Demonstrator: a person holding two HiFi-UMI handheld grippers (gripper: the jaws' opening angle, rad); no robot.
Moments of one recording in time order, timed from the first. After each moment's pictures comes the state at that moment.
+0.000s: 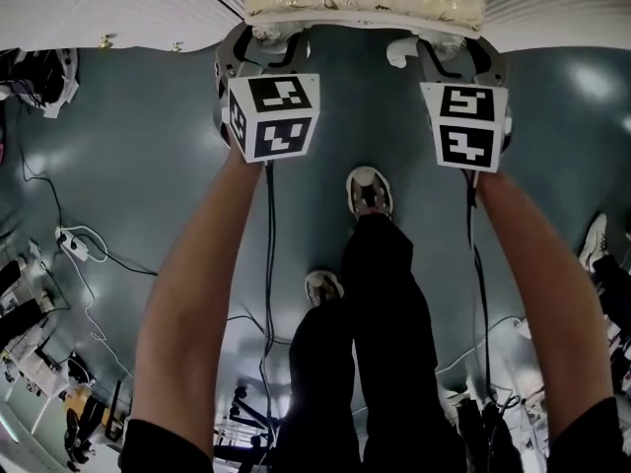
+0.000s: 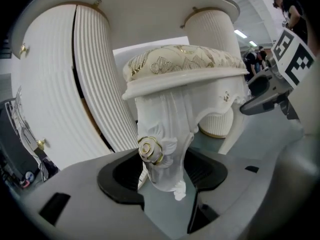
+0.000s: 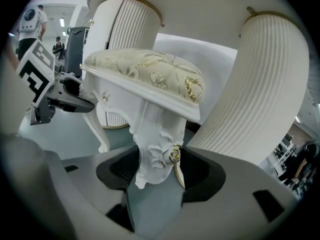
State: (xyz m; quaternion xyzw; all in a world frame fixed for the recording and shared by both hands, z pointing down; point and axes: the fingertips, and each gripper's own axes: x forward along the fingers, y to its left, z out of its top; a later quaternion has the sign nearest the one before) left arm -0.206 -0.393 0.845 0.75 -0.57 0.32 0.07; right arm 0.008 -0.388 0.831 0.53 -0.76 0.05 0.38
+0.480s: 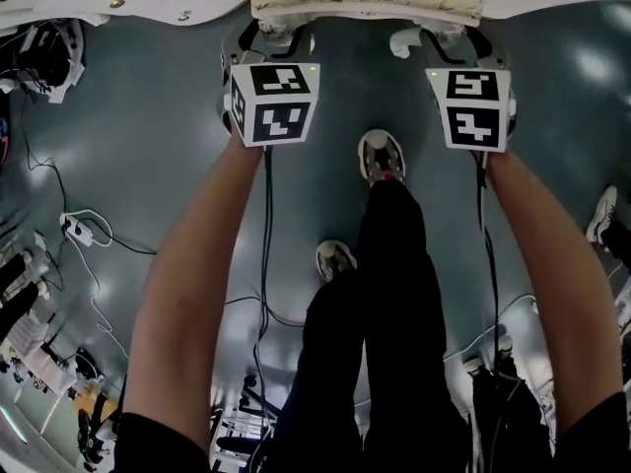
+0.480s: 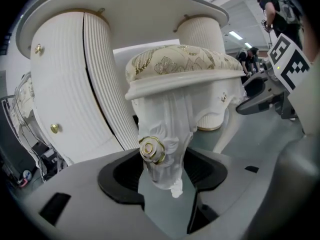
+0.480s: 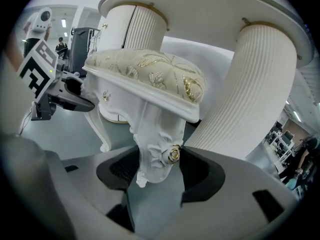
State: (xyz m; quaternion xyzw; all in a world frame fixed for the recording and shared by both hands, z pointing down) left arm -0.215 -0.340 0.831 0.77 -0.54 0.33 0.09; right arm -0.002 -0.337 0.814 0.52 -0.76 0.06 0.39
